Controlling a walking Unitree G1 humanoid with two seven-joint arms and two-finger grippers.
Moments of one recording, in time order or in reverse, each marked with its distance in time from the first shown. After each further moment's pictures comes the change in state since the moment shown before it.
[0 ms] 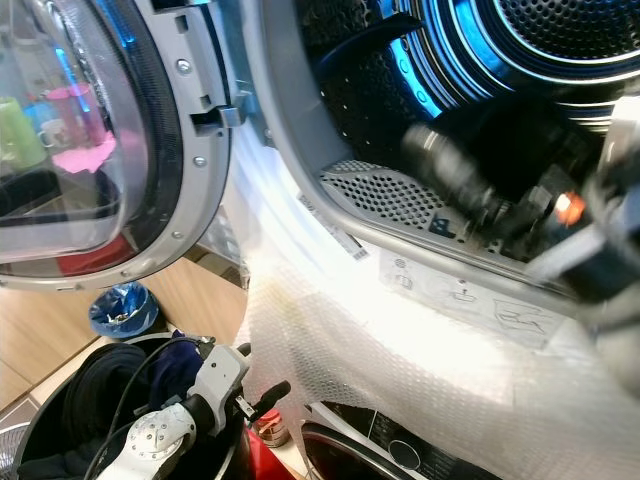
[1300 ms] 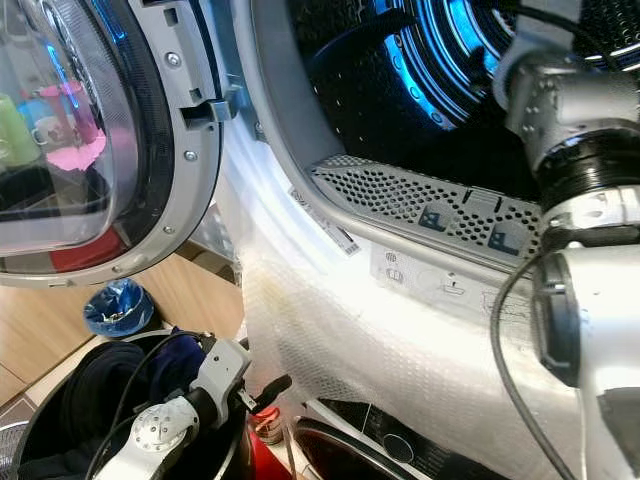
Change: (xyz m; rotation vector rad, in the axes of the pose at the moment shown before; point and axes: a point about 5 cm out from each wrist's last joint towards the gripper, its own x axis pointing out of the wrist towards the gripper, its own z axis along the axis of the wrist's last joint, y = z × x) left arm 0.008 0.001 0.003 0.004 -0.006 -0.002; right arm 0.119 -0.117 -0.028 -0.177 0.518 -0.718
